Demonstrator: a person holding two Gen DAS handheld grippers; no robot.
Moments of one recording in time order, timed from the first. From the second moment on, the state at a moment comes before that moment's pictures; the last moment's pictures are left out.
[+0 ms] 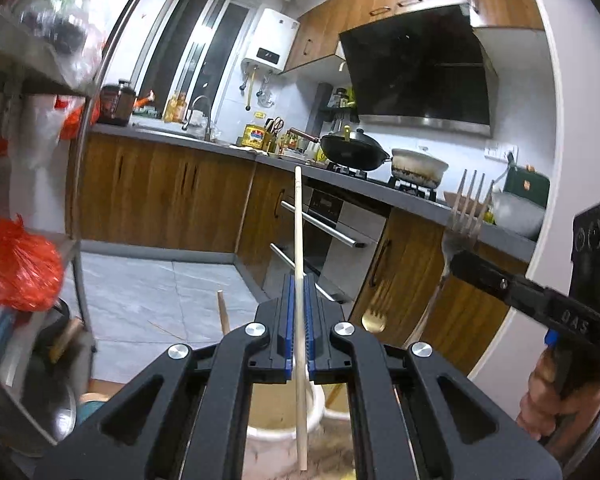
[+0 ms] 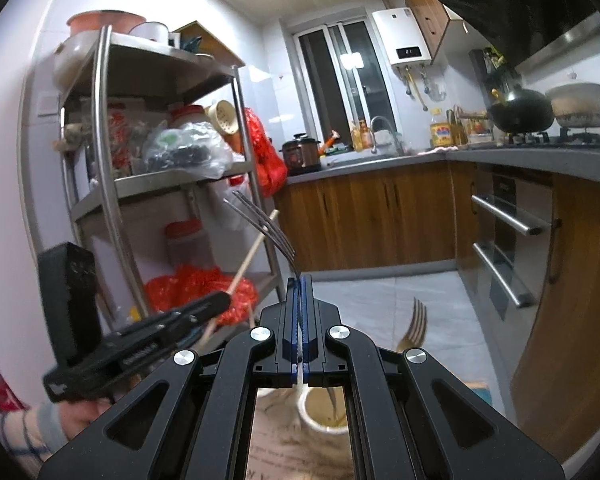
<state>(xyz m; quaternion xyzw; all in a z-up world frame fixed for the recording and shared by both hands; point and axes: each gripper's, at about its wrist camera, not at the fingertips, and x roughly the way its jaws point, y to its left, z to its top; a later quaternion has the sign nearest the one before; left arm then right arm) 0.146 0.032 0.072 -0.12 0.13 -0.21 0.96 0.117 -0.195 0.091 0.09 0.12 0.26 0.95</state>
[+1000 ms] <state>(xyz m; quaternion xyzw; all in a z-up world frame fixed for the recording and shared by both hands) 0.155 0.015 0.021 -0.02 0.13 -0.18 0.98 0.182 -0.192 0.010 0.14 0.25 0.26 0.92</state>
